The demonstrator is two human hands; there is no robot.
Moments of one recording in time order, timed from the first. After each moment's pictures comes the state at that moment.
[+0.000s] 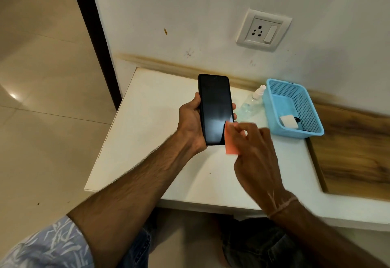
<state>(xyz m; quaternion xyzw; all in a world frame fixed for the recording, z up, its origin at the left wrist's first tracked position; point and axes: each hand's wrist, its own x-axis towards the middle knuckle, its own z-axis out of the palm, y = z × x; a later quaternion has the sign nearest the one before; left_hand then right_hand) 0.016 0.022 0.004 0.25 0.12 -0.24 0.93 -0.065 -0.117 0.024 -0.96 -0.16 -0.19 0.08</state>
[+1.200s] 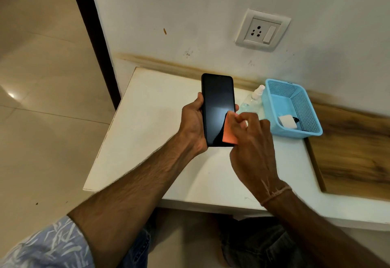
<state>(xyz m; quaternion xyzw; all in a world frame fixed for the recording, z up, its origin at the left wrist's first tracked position) 0.012 0.016 0.013 0.26 0.14 -0.23 0.93 -0.050 -0.111 0.027 -0.97 -0.13 -0.20 0.06</state>
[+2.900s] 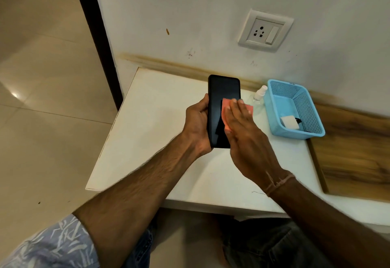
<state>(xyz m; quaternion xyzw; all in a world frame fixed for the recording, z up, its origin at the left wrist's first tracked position) 0.012 0.018 0.011 0.31 0.14 -0.25 0.91 -0.037 -0.108 0.032 -0.96 -0.21 -0.12 0.15</state>
